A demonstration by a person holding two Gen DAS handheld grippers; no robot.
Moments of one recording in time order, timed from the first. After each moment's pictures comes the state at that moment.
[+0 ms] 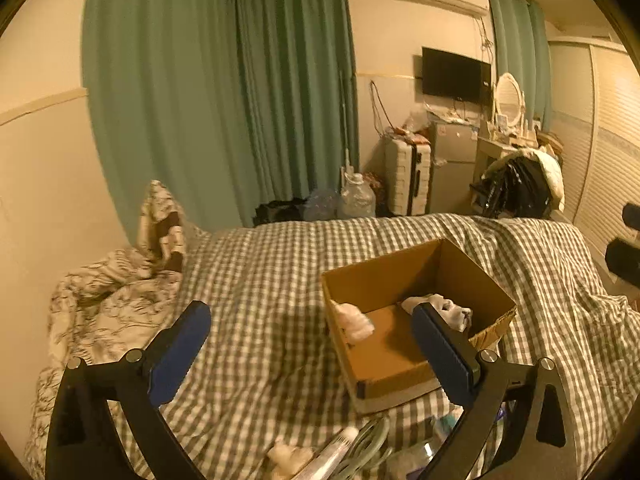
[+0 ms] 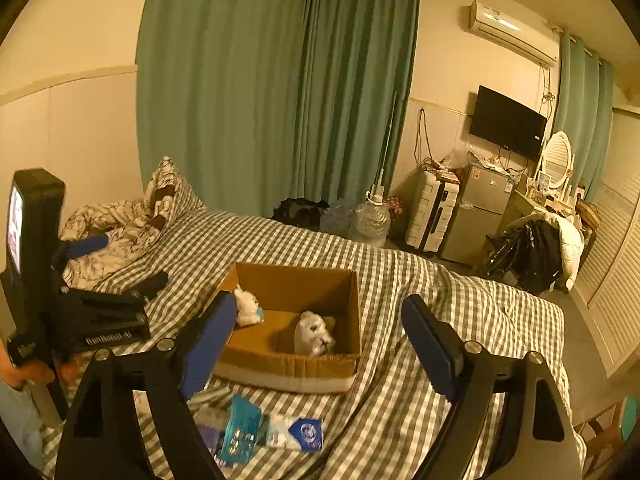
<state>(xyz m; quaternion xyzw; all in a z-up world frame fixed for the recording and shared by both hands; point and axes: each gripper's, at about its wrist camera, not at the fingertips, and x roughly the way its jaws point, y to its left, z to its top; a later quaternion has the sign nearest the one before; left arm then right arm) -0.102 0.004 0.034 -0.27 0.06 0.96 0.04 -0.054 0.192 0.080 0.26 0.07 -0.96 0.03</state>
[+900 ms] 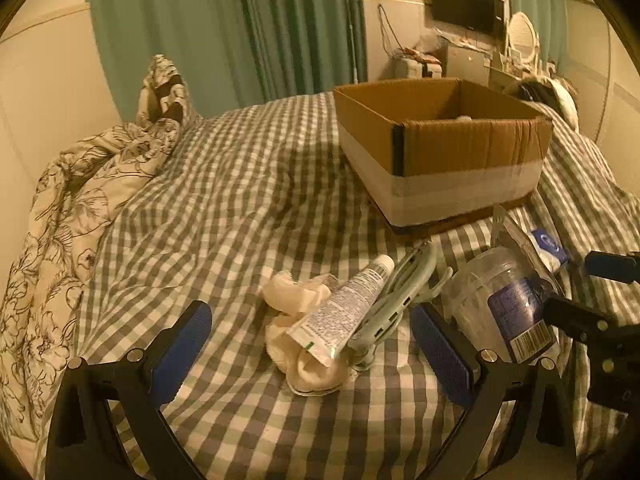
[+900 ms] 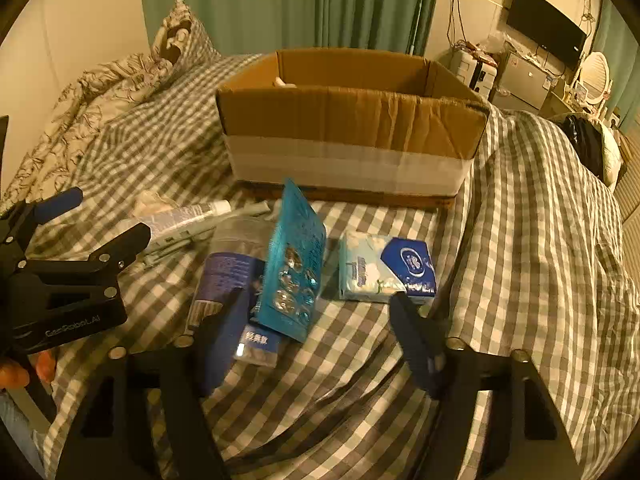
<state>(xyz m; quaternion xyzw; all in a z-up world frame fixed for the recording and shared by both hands) -0.052 -0.013 -0.128 -0.39 0.08 0.92 0.03 -0.045 0.153 -0.122 0.46 0.06 -0.88 0.05</state>
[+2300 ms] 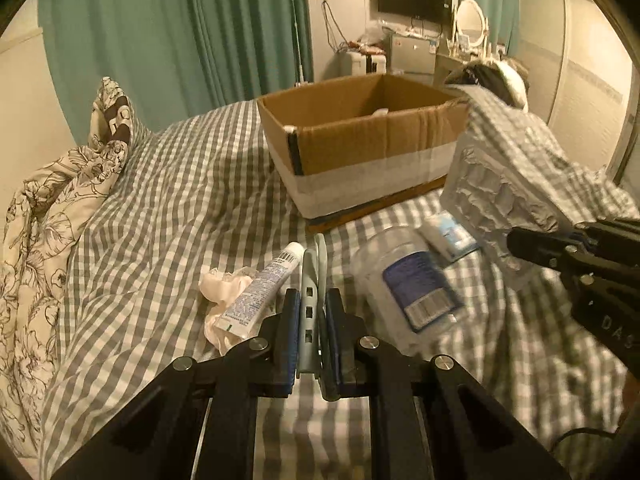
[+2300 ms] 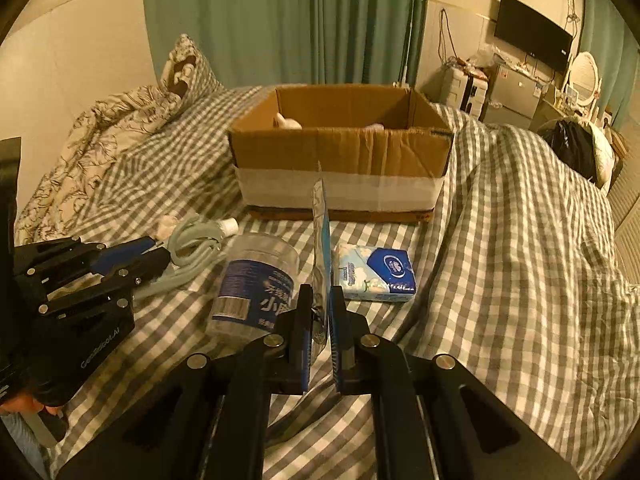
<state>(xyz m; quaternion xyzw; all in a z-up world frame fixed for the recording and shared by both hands) -0.015 0.021 -0.100 -0.40 0.08 0.91 0.11 -0.009 0.161 -0.084 0.41 0.04 -0.91 0.06</state>
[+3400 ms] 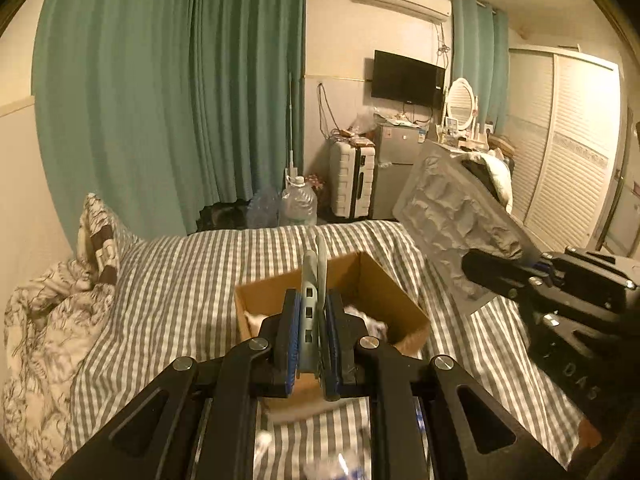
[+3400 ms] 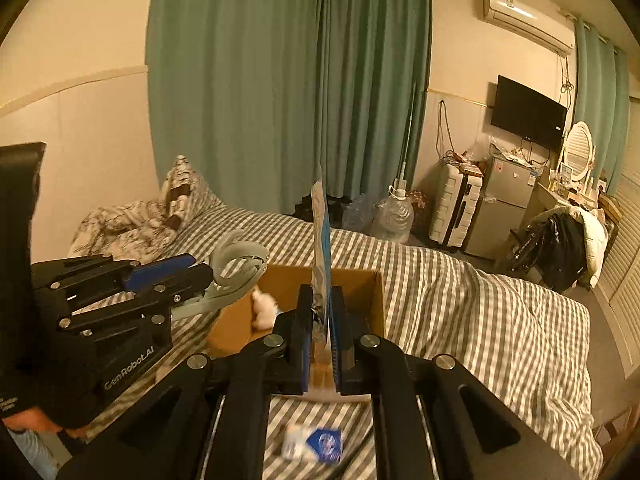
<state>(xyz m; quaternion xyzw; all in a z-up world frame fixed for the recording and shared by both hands) -0.117 0.072 0.054 -0.28 0.03 0.95 0.14 -0.097 0.203 0.074 0.27 0.05 -0.96 0.08</state>
